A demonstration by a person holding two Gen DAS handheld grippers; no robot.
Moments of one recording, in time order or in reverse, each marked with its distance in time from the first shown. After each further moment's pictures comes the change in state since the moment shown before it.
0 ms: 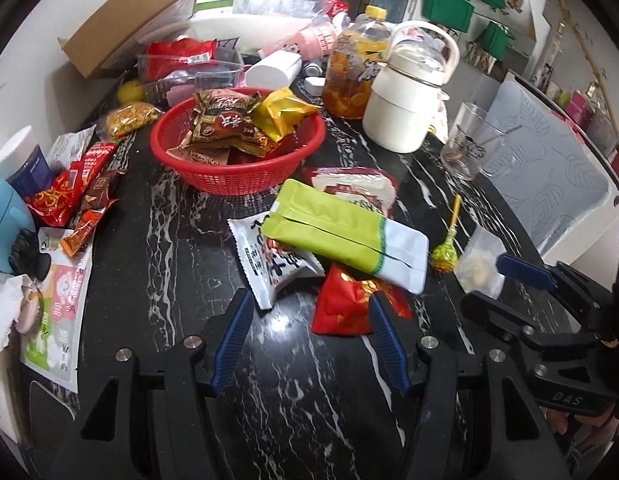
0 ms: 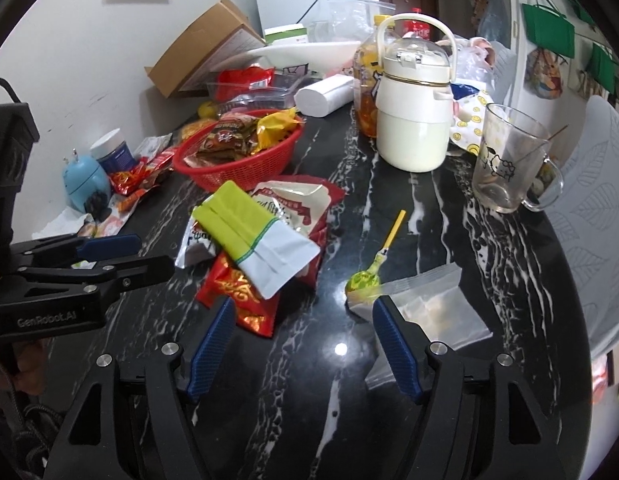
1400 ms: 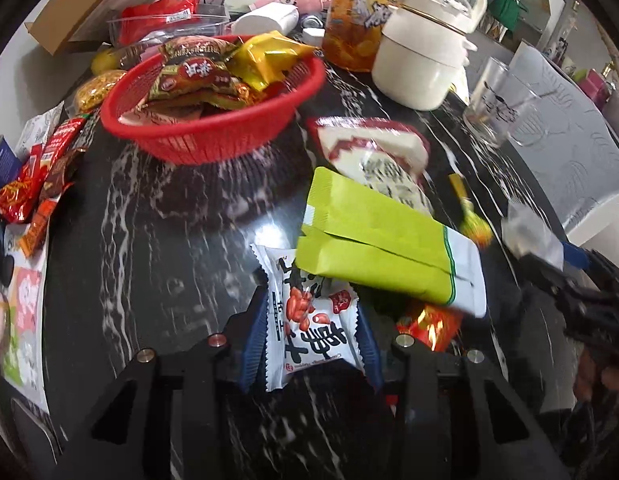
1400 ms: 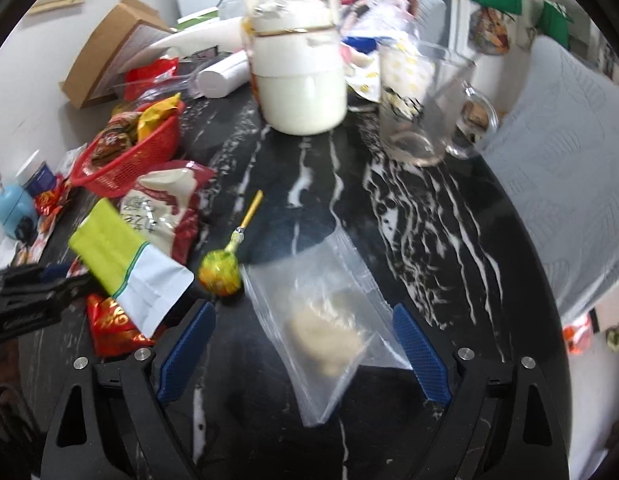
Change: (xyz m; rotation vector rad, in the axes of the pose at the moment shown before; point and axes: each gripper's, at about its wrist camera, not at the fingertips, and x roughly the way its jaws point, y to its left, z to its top) left arm 0.058 -0.012 0.001 0.025 0.141 0.021; right arm 0.025 -0.083 -0.009 0.162 0.083 -0.150
